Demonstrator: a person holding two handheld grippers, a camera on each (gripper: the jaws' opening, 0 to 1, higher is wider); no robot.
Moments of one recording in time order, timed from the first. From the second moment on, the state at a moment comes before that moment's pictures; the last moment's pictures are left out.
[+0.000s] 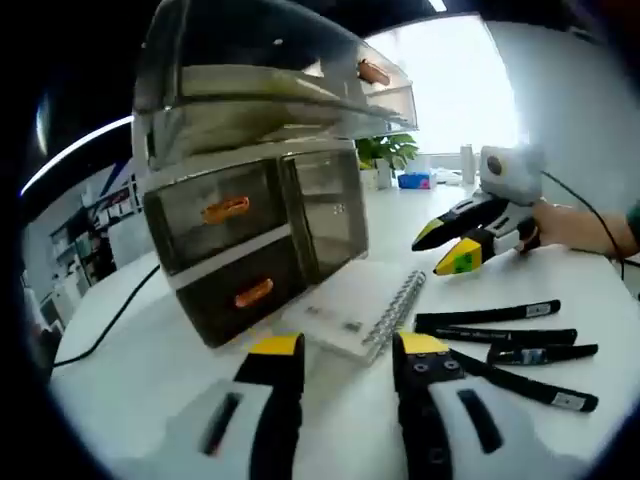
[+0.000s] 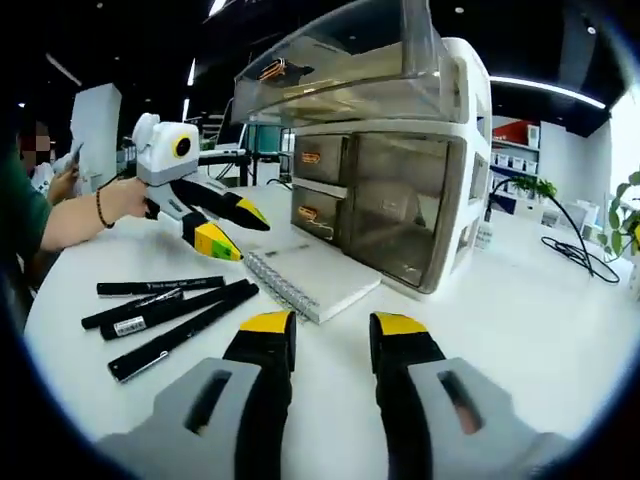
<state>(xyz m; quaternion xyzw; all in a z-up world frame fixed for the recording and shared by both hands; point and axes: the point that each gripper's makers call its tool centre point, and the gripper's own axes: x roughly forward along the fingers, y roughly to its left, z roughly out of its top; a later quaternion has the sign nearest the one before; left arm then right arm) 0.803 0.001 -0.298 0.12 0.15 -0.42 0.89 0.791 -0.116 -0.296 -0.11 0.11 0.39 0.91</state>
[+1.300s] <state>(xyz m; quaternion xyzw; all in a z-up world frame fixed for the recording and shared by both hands) 0.805 -0.020 -0.309 0.06 0.19 -0.43 0.88 0.786 -0.072 -0.246 -0.05 0.03 0.41 0.91</state>
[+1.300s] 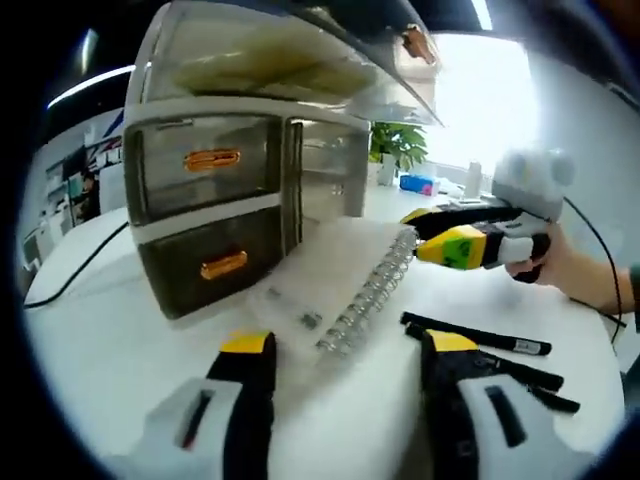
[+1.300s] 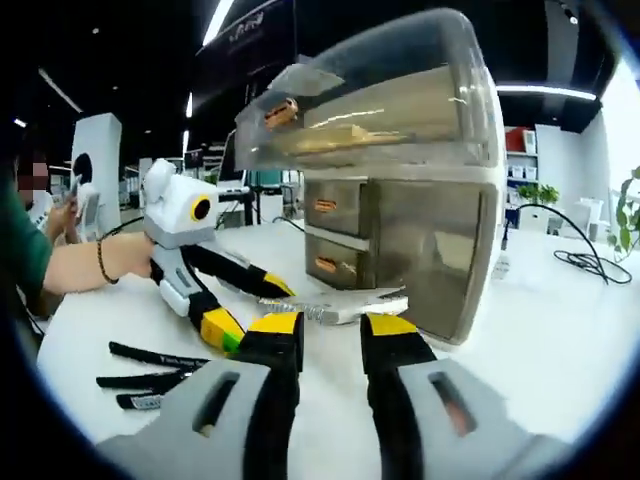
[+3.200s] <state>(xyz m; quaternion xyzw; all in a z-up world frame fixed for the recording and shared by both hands) 0.834 0.049 -0.266 -0.07 0.09 -0.32 0.94 0.780 -0.025 -0.227 -0.14 -0.04 0.40 0.90</state>
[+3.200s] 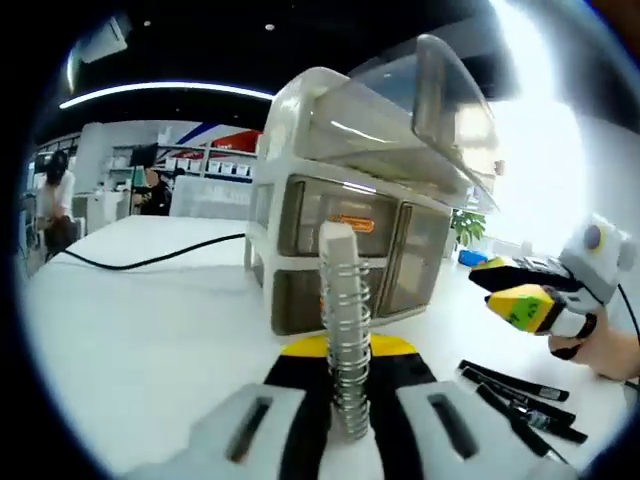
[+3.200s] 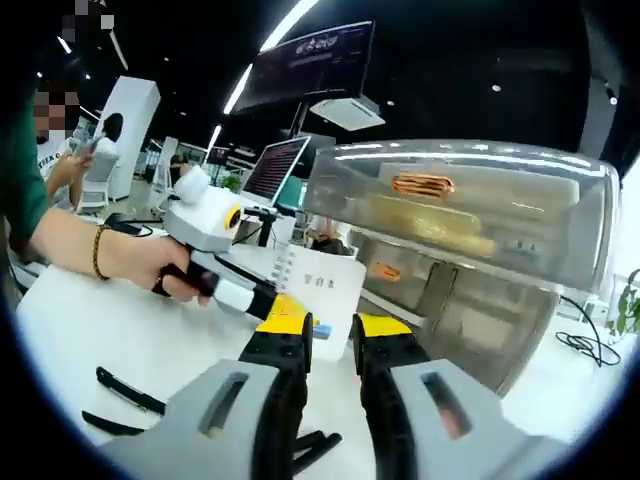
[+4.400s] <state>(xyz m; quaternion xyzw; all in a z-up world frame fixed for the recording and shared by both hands) 0.826 0.096 -0.221 -0.11 0.05 -0.22 0.97 0.786 -0.108 -0.213 -0.05 -0.04 0.32 0.95</state>
